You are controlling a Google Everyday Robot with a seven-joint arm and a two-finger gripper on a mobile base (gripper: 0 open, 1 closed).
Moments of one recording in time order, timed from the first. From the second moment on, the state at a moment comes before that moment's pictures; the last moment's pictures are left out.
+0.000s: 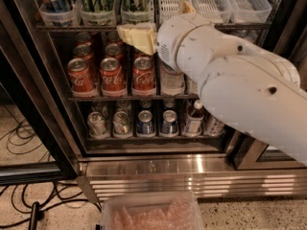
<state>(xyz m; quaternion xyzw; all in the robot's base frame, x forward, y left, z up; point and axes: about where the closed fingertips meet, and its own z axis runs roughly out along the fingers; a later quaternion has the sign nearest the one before) 0.572 -0.009 1.052 -0.24 0.66 0.10 0.70</state>
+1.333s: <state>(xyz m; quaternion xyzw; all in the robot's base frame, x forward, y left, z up) 0.610 0.015 1.060 -0.25 0.65 0.10 0.71</state>
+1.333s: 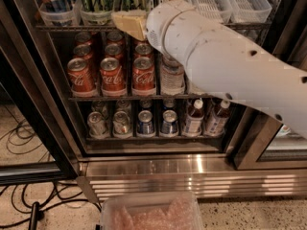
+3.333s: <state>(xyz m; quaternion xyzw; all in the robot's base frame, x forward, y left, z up) 0.651 0.035 1.070 -0.22 0.66 0.09 0.71</state>
